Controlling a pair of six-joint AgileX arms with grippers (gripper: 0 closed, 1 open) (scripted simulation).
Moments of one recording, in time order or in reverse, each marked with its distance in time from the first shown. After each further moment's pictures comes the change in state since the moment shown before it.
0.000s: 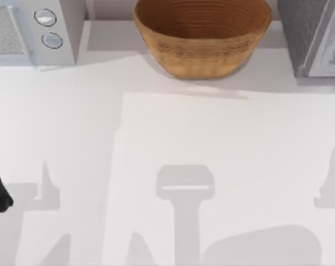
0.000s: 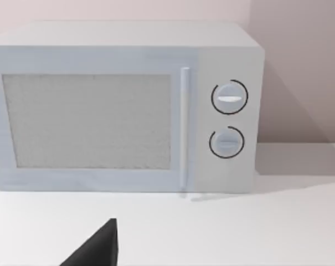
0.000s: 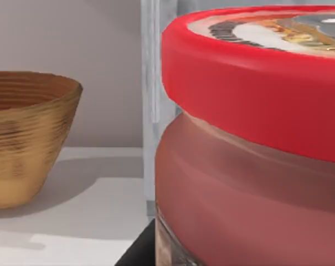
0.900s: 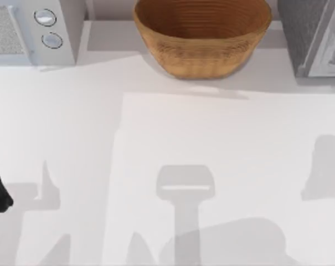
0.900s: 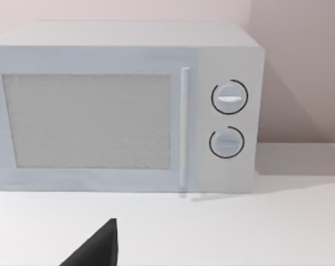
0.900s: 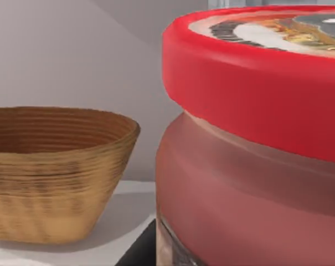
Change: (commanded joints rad) left arm 0.000 0.000 0.000 0.000 0.000 0.000; right arm 0.112 0.217 0.038 0.231 0.000 0.008
